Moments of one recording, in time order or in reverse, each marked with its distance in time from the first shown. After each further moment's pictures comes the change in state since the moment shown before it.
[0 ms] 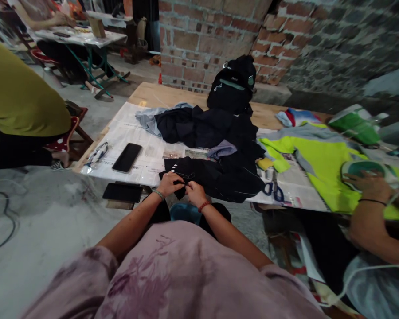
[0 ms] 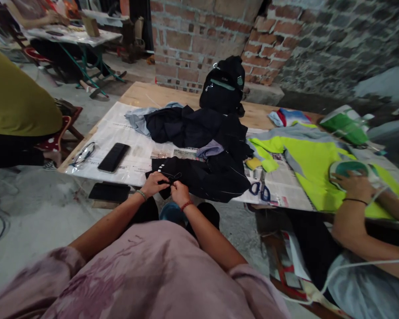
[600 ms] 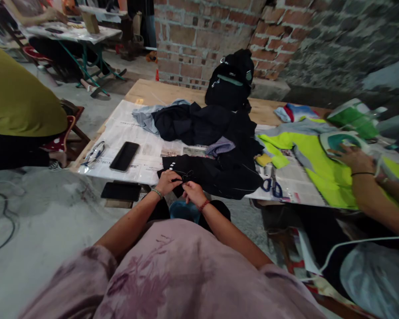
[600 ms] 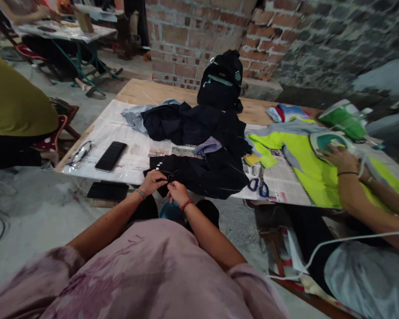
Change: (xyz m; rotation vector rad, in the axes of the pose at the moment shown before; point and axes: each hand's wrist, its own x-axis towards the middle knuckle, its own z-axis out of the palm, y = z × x) left_hand 0.001 0.001 0.000 0.033 0.018 0.021; right_hand -0.010 -0.002 0.001 0.362 -0.187 0.202
